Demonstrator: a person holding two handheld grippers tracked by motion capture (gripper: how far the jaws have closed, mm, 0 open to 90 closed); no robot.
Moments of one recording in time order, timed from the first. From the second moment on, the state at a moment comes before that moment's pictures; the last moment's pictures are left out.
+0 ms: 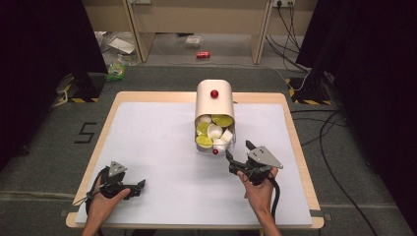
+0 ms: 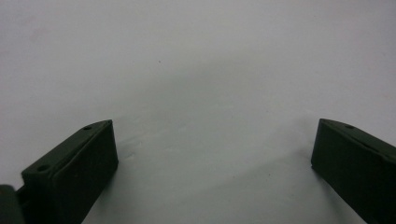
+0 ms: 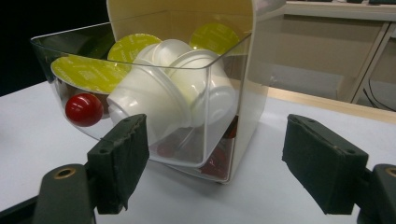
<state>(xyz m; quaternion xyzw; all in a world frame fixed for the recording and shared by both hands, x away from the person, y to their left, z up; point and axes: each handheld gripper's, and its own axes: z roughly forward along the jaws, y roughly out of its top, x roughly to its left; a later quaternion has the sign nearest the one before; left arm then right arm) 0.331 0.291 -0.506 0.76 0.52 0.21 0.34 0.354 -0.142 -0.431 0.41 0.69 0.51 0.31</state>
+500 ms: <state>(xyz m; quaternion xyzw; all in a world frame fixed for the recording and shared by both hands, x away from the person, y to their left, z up) 0.331 0.291 -0.506 0.76 0.52 0.21 0.34 0.363 -0.141 -0.430 0.41 0.69 0.51 0.31</state>
